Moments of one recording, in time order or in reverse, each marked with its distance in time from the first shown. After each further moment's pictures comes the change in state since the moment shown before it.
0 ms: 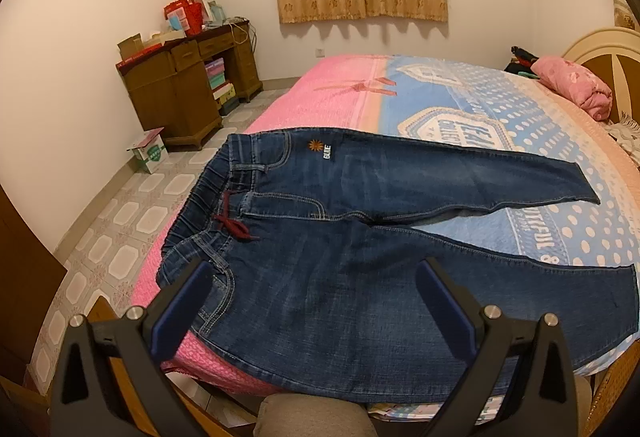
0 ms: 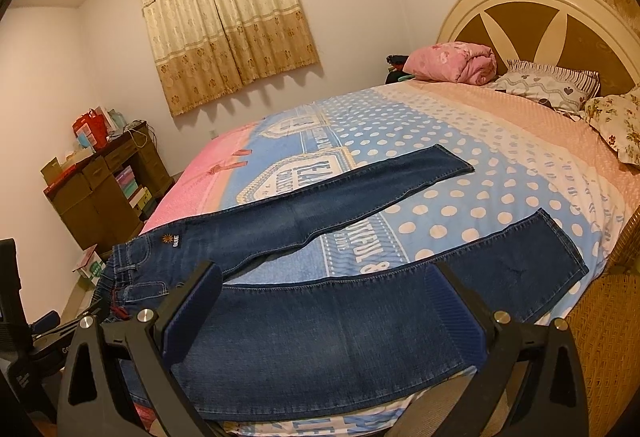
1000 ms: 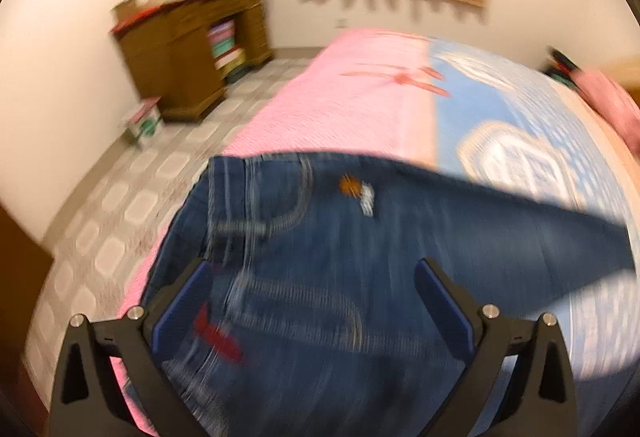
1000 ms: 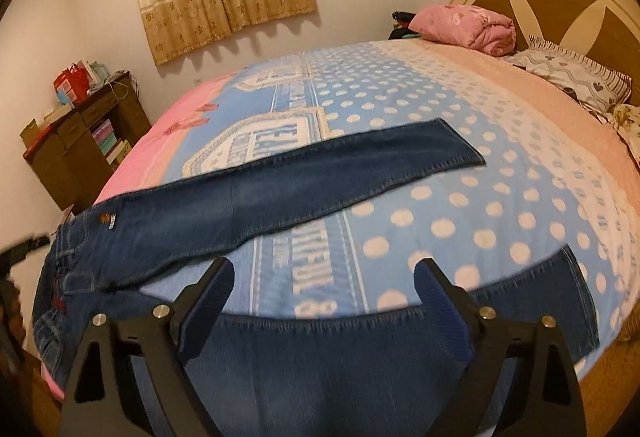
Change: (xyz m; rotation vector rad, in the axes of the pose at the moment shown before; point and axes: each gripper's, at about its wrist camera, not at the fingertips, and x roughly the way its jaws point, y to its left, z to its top) left arm 0.202 0.037 0.137 -0.141 0.160 0.034; right arm 0.159 -0.071 0.054 -0.074 0.191 -0.024
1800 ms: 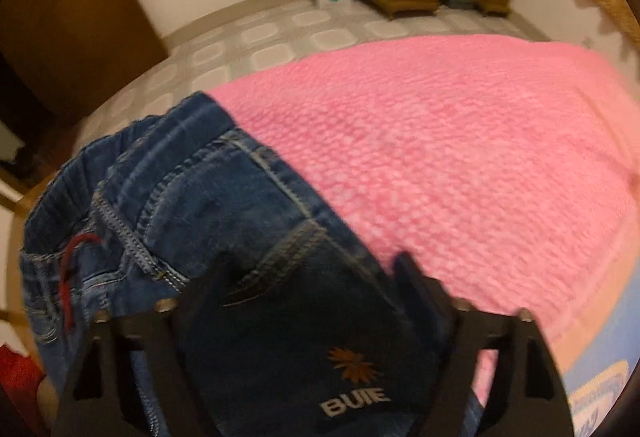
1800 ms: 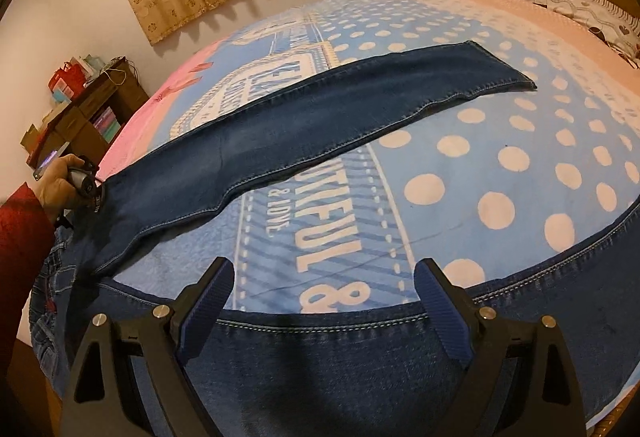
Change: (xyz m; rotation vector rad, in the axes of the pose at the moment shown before) left arm 0.220 -0.022 0.076 -0.696 0.300 0.488; right arm 0.102 -0.001 -0.039 0.084 0.153 0.079
